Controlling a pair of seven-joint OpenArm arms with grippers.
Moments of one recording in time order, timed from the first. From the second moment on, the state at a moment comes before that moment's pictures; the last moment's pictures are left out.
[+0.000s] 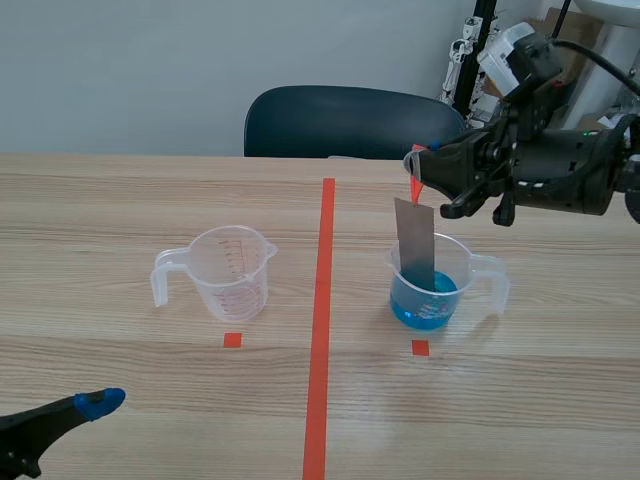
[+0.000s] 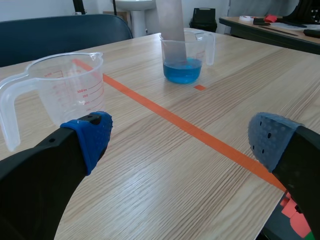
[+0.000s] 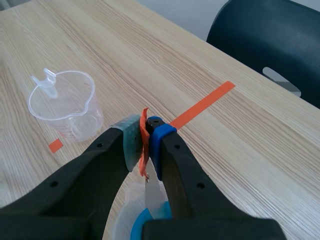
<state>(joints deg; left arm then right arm) 29.8 -28.9 15.0 65.0 9.5 -23.2 -72.7 14.0 38.0 -25.8 82.4 37.8 33.1 -5.6</state>
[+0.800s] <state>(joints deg) 27.8 -28.9 15.0 65.0 10.0 -23.6 -74.8 14.2 41.6 -25.8 85.1 42.8 38.9 -8.4</state>
